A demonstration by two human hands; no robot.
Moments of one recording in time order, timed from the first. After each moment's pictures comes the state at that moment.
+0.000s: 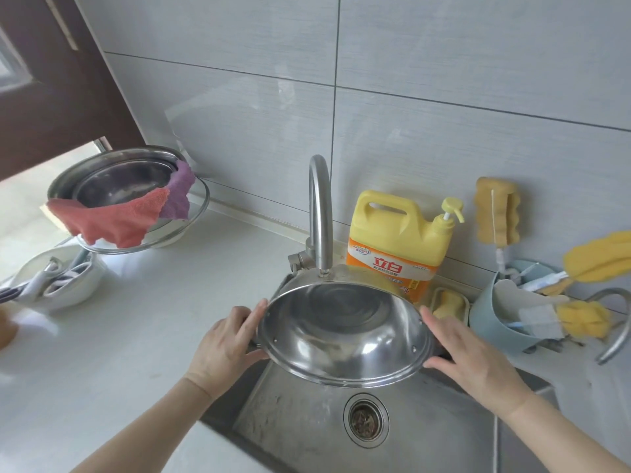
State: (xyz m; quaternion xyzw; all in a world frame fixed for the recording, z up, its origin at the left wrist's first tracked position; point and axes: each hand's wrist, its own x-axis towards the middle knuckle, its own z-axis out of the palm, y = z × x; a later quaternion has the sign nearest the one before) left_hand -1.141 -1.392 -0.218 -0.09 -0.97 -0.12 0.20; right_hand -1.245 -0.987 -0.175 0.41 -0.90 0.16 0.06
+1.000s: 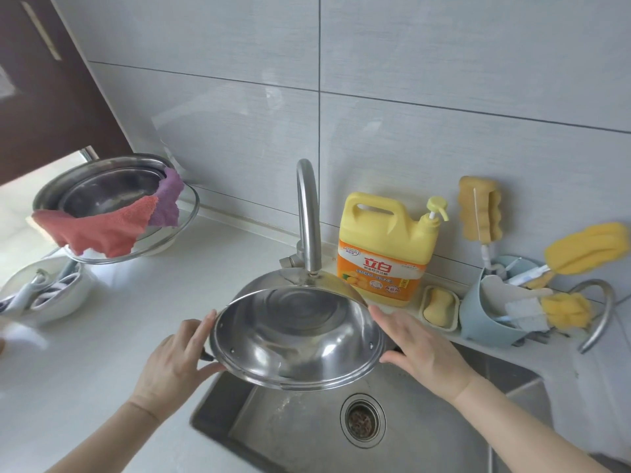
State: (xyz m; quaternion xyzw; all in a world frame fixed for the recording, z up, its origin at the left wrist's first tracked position) left_hand -1.106 -1.431 -0.202 -0.07 -0.98 -0.11 0.18; right_hand -1.243 -1.033 -0.181 0.48 -0.86 0.18 0.07
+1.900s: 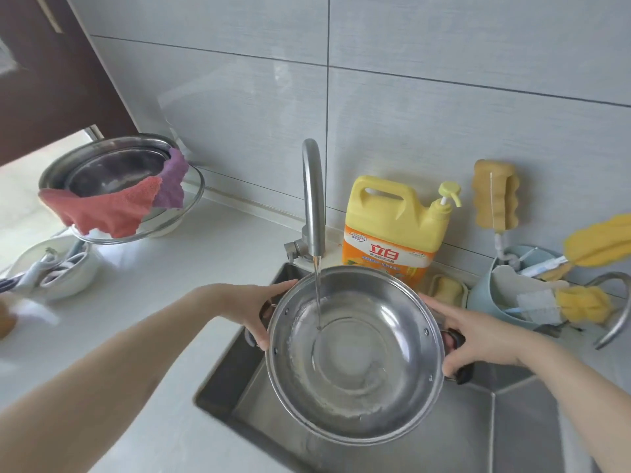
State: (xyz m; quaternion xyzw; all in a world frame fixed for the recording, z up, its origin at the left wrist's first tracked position) left_hand -1.225 -1.391 -0.161 -0.04 -0.87 -0.30 -0.40; right_hand -1.286 -0.972 -0.153 0.25 -0.81 0.35 -0.40
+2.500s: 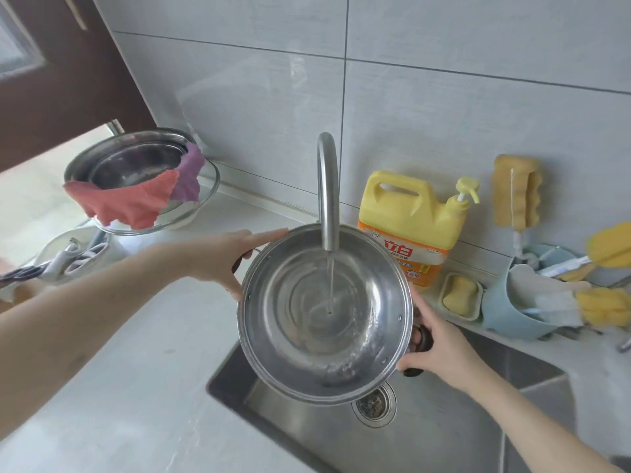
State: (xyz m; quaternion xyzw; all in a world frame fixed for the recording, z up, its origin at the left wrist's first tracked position) left_hand -1.220 -1.434 -0.087 -0.08 -0.96 -0.15 -0.21; right_hand -1.237 -1.030 -0.189 0.19 -0.83 0.48 -0.21
